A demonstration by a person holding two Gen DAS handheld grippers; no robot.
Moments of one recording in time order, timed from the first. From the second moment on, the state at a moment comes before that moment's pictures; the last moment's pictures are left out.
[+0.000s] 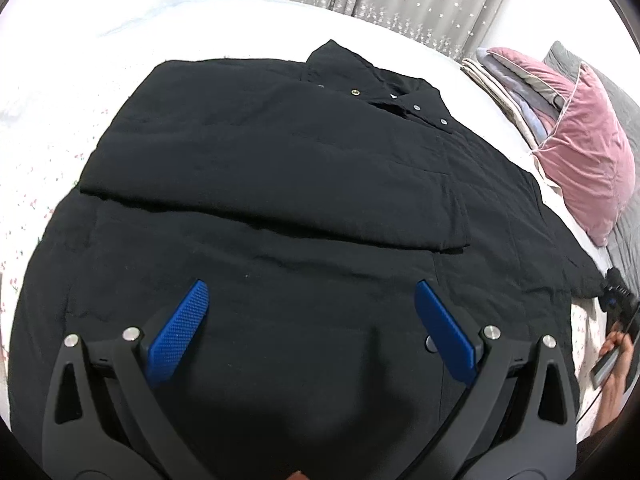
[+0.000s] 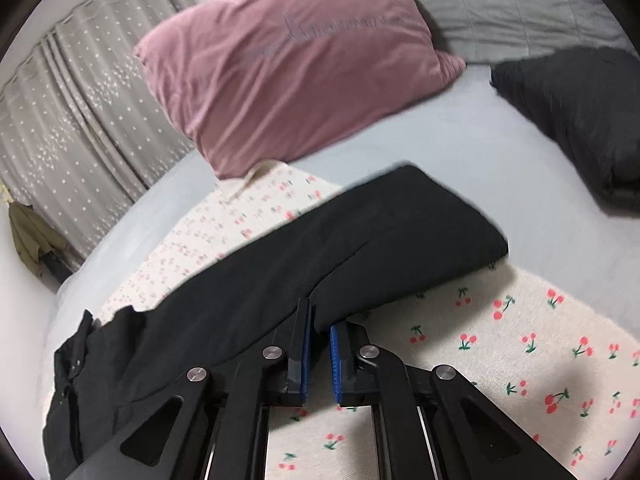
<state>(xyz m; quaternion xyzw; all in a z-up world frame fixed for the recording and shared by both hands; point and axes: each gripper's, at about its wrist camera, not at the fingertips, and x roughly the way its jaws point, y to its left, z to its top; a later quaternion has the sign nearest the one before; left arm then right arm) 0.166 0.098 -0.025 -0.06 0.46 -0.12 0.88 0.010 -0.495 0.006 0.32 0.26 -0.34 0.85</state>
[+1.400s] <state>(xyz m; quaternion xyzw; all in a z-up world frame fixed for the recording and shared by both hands) 0.149 0.025 0.015 -0.01 0.39 -0.28 0.88 0.119 -0.192 0.018 0.18 0.44 0.15 0.87</state>
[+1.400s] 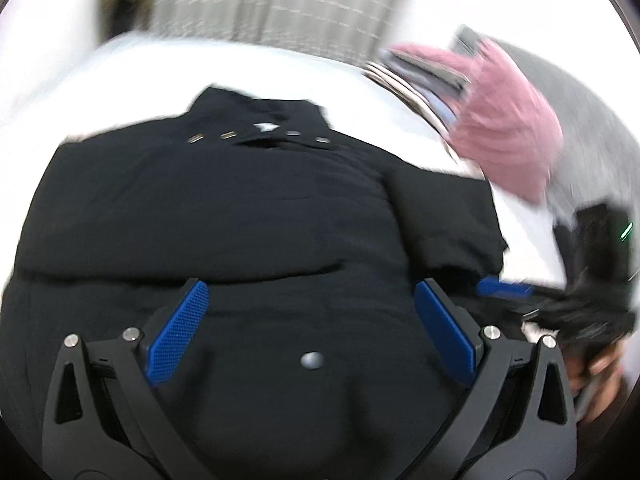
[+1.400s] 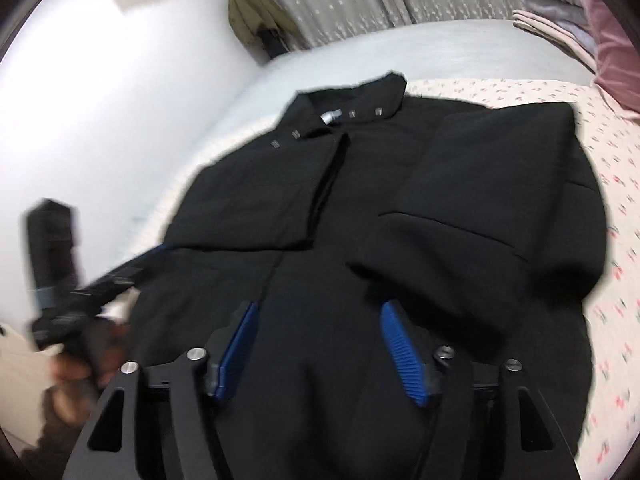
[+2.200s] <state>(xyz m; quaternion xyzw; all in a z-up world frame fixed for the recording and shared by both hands) 0.167 -0.074 0.033 -0.06 0.34 -0.32 0.88 0.070 -0.336 0.021 0.27 0.37 -0.07 0.89</state>
